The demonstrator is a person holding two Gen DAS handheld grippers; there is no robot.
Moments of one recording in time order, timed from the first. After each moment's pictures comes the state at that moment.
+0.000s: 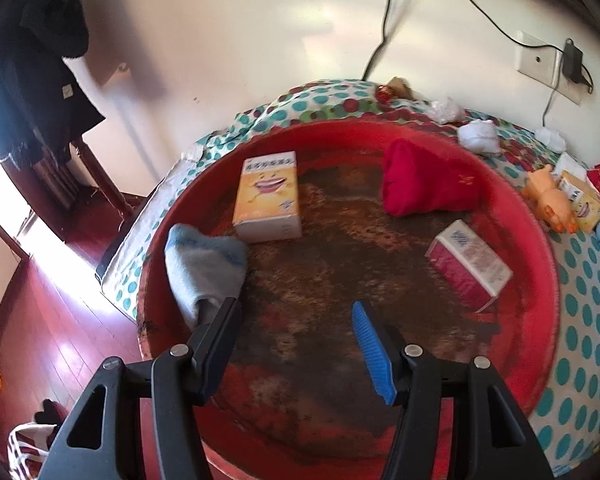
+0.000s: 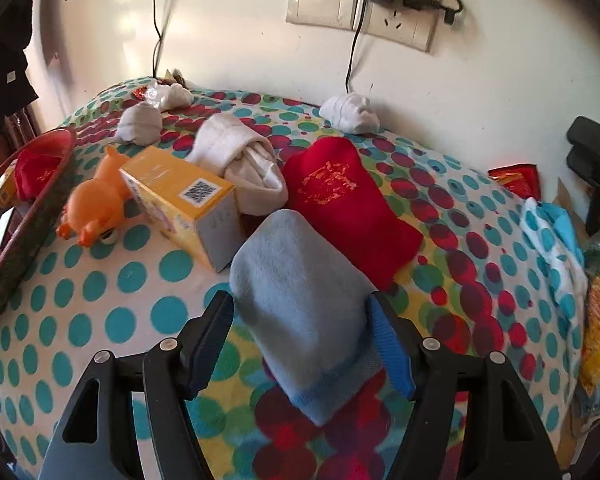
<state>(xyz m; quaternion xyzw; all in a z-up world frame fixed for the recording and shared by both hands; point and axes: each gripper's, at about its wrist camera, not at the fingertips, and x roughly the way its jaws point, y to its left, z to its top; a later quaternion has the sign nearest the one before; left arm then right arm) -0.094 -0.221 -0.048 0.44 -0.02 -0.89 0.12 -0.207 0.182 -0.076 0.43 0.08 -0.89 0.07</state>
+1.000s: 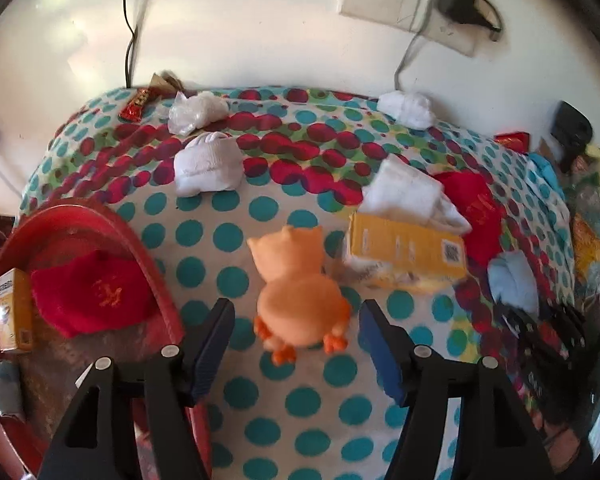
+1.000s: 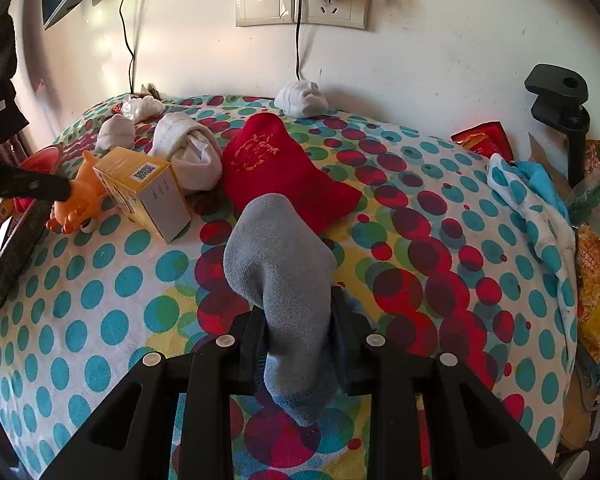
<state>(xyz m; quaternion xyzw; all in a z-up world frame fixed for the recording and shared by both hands) -0.250 -0.011 -0.045 0.54 0.00 -0.84 -0.06 -0.184 0.231 -0.077 0.43 0.04 -0.90 0.06</state>
